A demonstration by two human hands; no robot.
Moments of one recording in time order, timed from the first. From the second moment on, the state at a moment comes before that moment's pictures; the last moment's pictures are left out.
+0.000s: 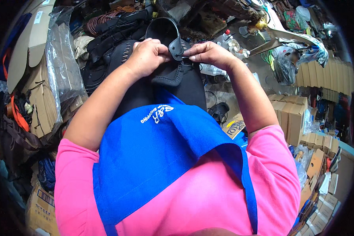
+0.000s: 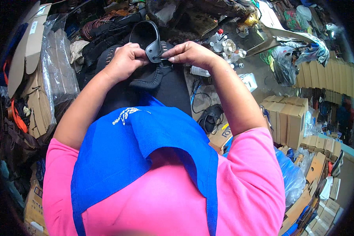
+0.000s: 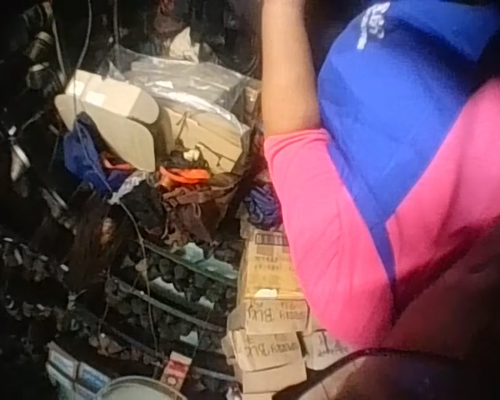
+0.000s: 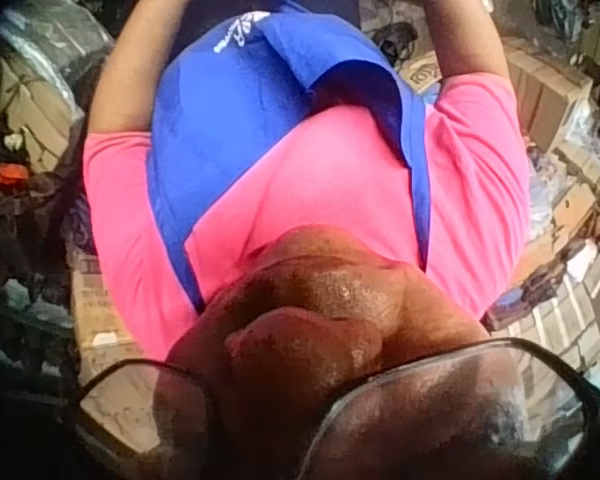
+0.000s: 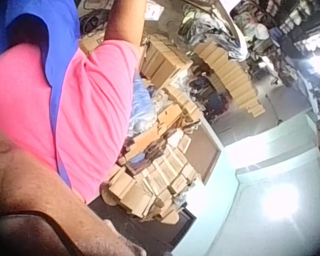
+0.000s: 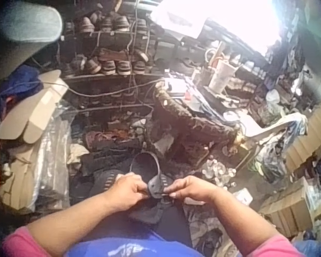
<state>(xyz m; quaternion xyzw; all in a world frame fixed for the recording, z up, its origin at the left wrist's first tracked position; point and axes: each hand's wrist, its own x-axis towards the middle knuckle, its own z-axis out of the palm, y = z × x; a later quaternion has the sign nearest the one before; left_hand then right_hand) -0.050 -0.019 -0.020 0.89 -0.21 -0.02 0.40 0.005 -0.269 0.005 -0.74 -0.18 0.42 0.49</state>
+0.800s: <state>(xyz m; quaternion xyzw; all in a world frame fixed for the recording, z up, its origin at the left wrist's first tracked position) -0.066 -0.045 -0.017 0.86 -0.02 -0.09 0.50 -0.019 -0.259 0.007 -0.69 -0.10 0.40 0.59</state>
